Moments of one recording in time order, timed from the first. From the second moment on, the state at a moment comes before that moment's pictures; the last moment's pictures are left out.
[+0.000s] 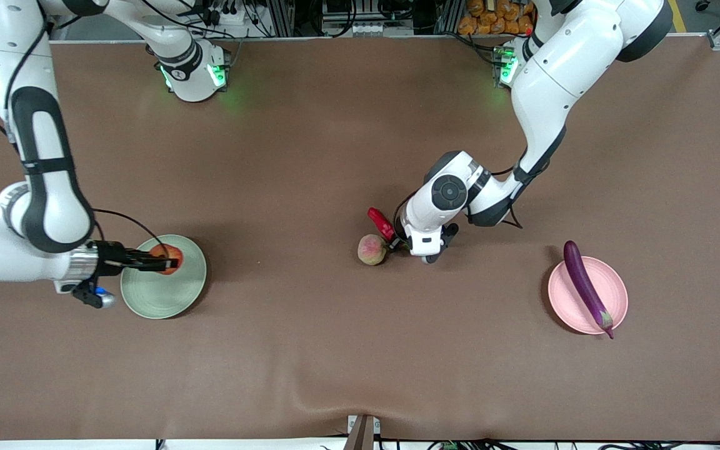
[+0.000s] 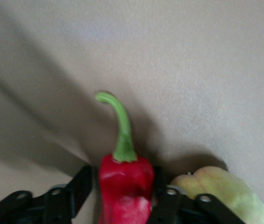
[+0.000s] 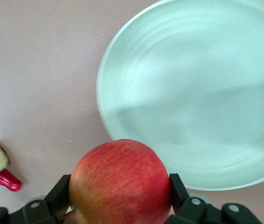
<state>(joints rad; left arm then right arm) -0.20 0.78 -0.50 -1.78 0.20 2.56 -1.61 -0.04 0.56 -0.12 -1.67 0.54 1.88 -0.18</state>
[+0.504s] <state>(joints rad) -0.14 0.64 -0.49 -1.75 0.21 2.37 -1.48 -0.10 0.67 -0.11 -1.60 0.43 1.97 -0.42</state>
